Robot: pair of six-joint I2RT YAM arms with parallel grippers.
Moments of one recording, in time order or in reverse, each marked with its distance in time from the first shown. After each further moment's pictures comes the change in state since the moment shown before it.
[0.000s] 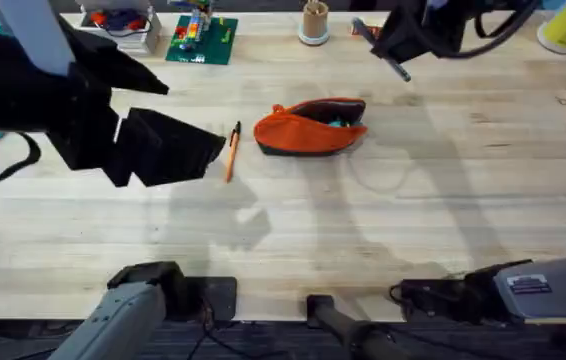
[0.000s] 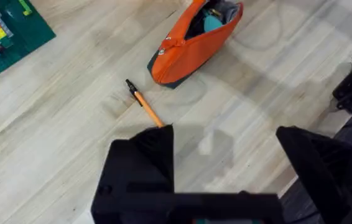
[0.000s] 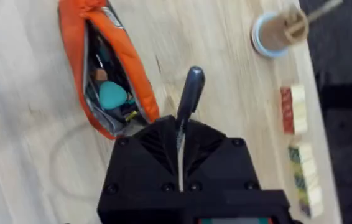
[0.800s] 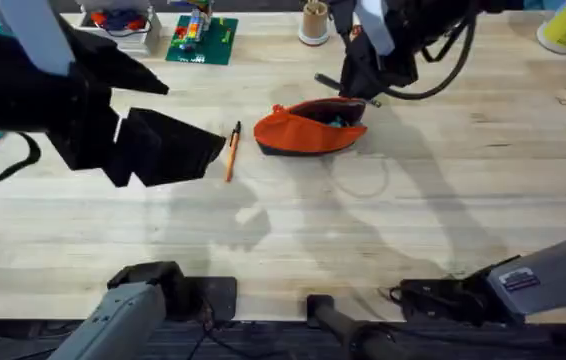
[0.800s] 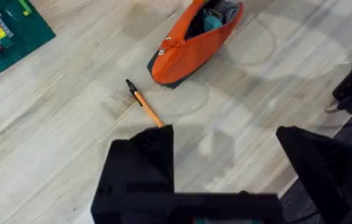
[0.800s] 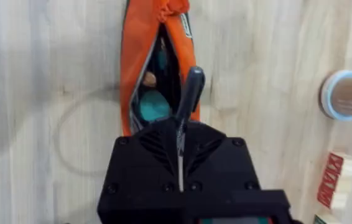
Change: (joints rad) left arm 0.000 0.000 0.000 0.000 0.000 0.000; right arm 0.136 0.131 0.002 -0.083 -0.006 -0.219
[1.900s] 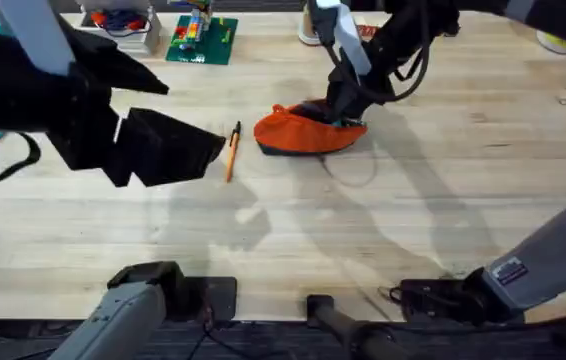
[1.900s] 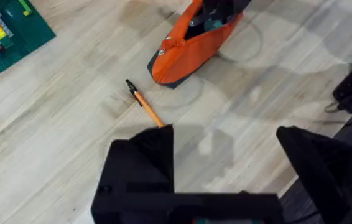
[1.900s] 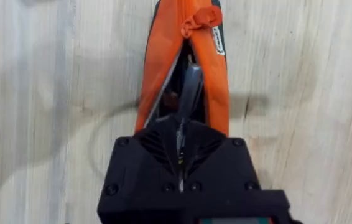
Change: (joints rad) left arm 0.000 0.000 0.000 0.000 0.000 0.000; right arm 0.011 0.147 0.001 -0.017 -0.097 -0.015
